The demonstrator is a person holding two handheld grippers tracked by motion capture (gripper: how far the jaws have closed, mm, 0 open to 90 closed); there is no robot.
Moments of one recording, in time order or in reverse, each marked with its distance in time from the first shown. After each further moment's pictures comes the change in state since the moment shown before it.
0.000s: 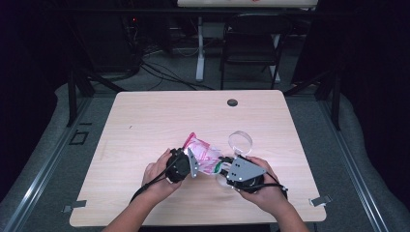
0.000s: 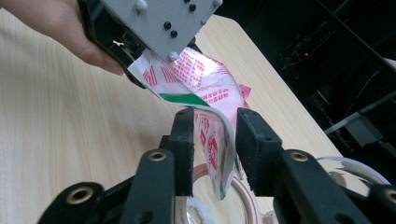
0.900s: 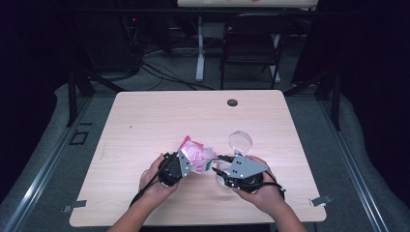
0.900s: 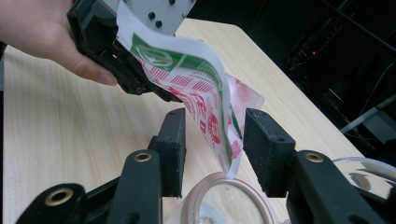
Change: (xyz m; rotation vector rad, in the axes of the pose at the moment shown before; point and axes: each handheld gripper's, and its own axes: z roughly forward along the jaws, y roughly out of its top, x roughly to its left) left arm 0.002 -0.020 -0.002 -0.028 -0.048 -0.158; right arm -0.002 -0.003 0.003 -0.048 0.026 0.096
